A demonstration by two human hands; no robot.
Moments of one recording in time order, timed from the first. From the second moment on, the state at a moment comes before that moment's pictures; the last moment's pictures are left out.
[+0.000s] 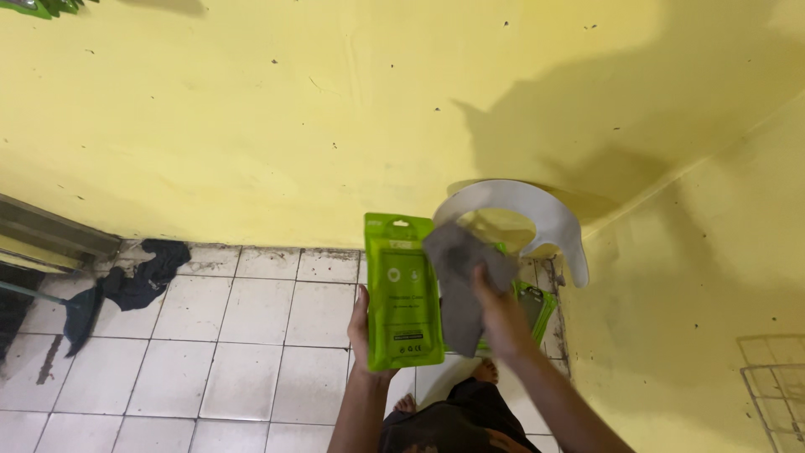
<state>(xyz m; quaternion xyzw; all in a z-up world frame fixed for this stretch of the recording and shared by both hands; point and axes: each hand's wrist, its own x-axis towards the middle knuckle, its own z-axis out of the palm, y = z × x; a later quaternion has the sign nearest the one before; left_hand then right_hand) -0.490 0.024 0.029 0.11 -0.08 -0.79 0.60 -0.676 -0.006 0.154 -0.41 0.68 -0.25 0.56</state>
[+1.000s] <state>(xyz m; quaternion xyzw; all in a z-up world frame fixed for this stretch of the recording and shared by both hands) -0.517 -0.019 0.039 0.07 0.00 -0.76 0.64 -0.652 0.071 0.152 -0.86 0.40 -0.21 0.24</state>
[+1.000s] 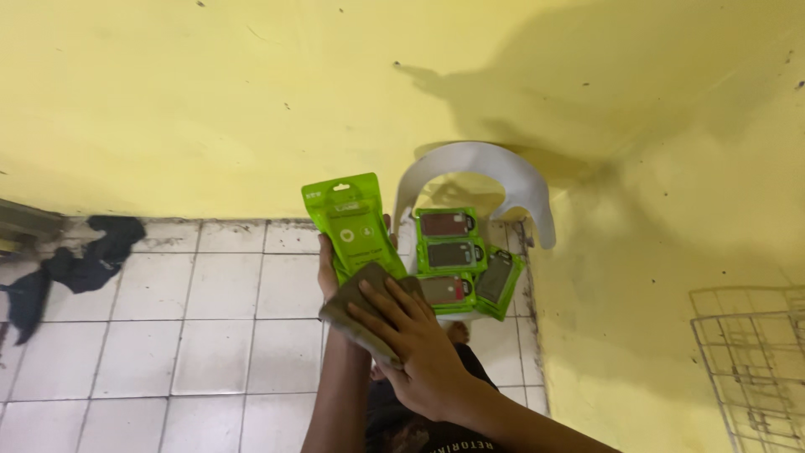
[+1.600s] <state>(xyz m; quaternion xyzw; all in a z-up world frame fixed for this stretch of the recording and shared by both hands) -0.653 -0.033 -0.189 0.46 0.12 -0.71 0.52 -0.899 -0.157 -0.278 -0.55 0.69 -0.06 0.47</state>
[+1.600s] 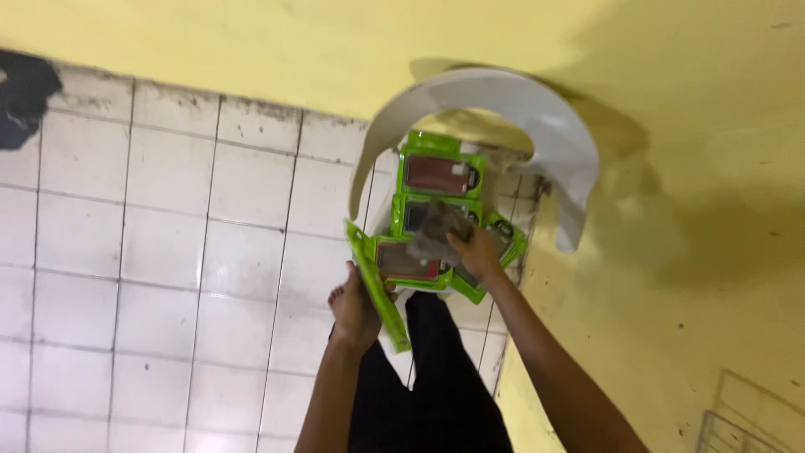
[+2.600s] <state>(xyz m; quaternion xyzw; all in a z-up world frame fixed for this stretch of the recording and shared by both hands) -0.657 -0.037 -0.096 0.72 -0.28 -0.41 0.48 -0.814 -0.110 -0.085 -0.51 0.54 -0.14 0.66</state>
